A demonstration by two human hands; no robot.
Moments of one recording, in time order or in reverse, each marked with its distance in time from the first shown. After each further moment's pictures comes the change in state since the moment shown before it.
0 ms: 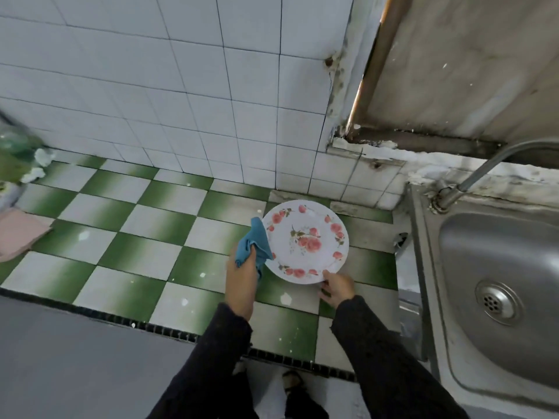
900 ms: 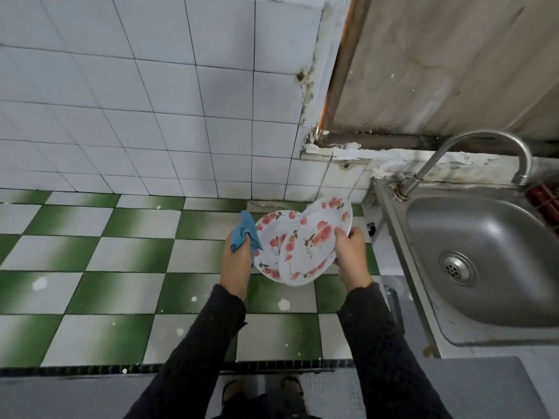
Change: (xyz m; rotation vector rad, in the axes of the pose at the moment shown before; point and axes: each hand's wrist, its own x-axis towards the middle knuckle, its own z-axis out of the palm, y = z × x) left_hand 0.055 0.020 -0.018 0.037 -0.319 -0.028; right_hand -0.080 -0.061 0.027 -0.012 0.161 -0.529
